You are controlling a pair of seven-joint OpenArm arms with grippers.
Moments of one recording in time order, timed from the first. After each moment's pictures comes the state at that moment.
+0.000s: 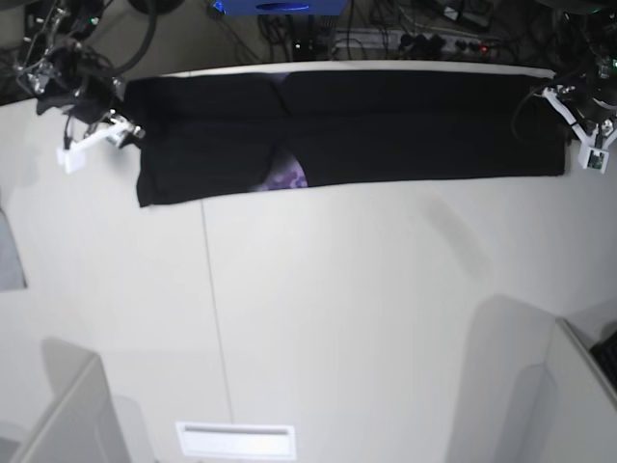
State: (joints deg) left arm 30.0 -21.6 -42.9 111.7 -25.5 -31.7 64.9; right arm -23.6 7.9 31.2 108.4 51.9 2.0 -73.4
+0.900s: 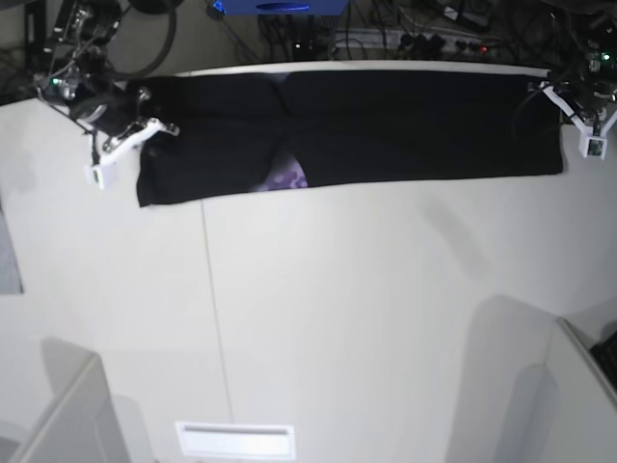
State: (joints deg) left arm 26.0 -13.7 -46.5 109.2 -15.2 -36.0 64.1; right arm -22.1 6.6 22.1 110.0 41.8 9.9 -68.2
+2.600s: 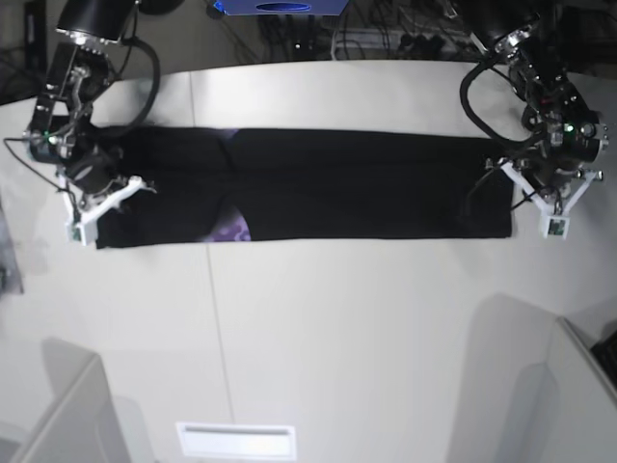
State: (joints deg) left arm 6.2 -6.6 -38.2 111.1 -9.3 -32.8 72.3; right arm -8.0 10.3 20.8 103.8 26.8 10.1 -65.3
